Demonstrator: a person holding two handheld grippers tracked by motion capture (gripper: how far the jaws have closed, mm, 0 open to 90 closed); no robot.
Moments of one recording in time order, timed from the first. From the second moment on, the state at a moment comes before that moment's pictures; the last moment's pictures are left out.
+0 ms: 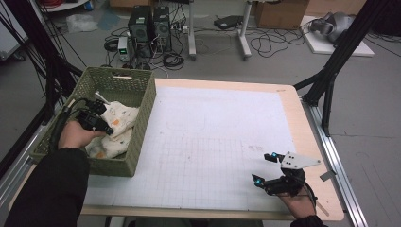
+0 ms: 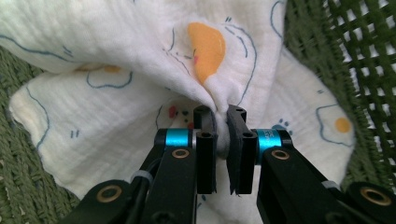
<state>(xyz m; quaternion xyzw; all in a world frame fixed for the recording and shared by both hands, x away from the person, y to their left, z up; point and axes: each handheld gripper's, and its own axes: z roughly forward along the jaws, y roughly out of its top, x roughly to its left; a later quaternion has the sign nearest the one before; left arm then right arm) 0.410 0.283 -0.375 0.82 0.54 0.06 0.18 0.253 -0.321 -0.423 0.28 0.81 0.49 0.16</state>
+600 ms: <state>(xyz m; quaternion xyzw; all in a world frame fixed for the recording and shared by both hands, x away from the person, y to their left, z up) 0.380 0.309 -0.341 0.78 0.54 0.09 0.30 0.251 -0.321 -0.422 0.29 0.81 0.49 0.16</state>
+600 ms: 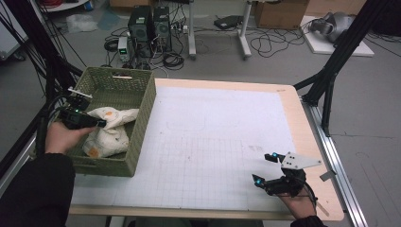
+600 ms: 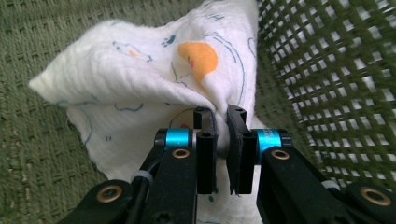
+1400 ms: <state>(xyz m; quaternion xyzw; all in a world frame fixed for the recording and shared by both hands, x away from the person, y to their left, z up) 0.361 0.345 -0.326 0.69 0.56 0.04 0.46 0.252 -0.322 -0.422 0.29 0.81 0.49 0.16</state>
